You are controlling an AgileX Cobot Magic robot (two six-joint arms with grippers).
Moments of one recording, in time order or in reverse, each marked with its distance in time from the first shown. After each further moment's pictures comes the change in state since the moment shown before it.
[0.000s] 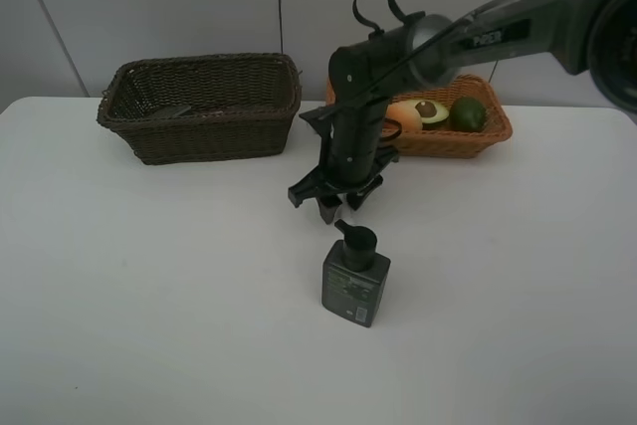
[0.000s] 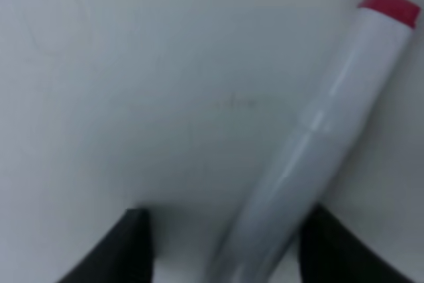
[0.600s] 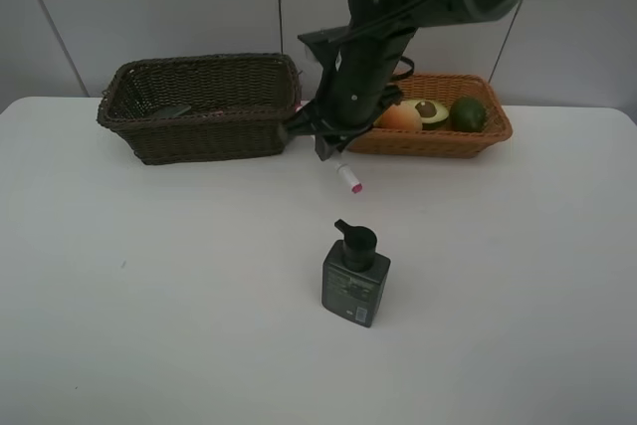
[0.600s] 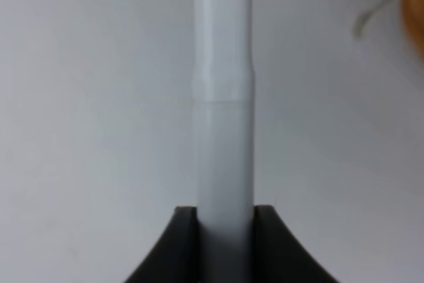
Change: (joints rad) left arm 0.000 0.000 0.000 0.000 0.000 0.000; right arm 0.000 -0.233 0.003 0.004 -0.080 -0.007
